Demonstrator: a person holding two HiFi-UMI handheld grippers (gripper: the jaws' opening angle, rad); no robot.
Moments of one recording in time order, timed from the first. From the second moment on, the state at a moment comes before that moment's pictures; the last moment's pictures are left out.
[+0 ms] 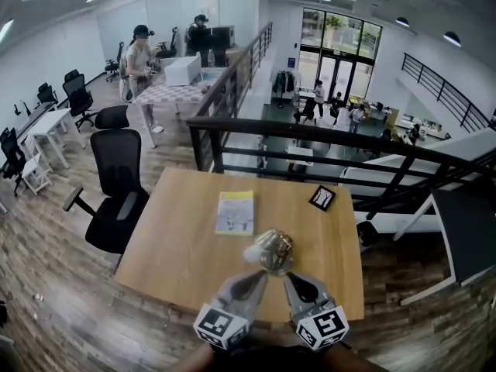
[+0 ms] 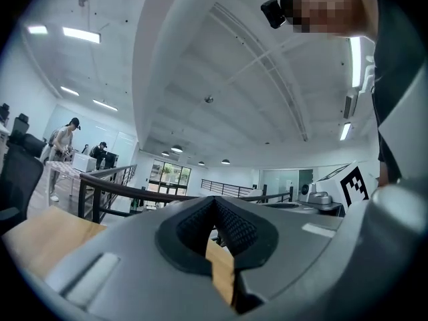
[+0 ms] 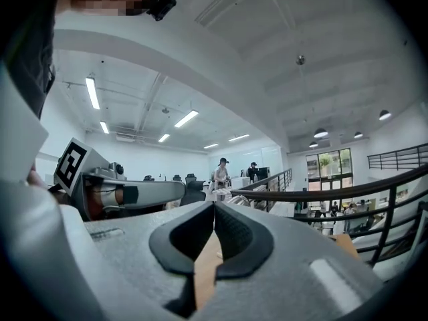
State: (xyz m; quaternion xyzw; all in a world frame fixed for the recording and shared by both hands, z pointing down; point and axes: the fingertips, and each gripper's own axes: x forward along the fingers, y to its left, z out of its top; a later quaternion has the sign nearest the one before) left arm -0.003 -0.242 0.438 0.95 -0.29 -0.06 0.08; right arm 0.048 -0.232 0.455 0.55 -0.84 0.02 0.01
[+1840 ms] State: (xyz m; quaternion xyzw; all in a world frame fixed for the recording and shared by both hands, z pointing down) left arm -0.037 -0.383 0.463 0.89 -0.45 -0.01 0.11; right arm 0.082 -0.359 0.551 0.44 -0.89 0.01 0.13
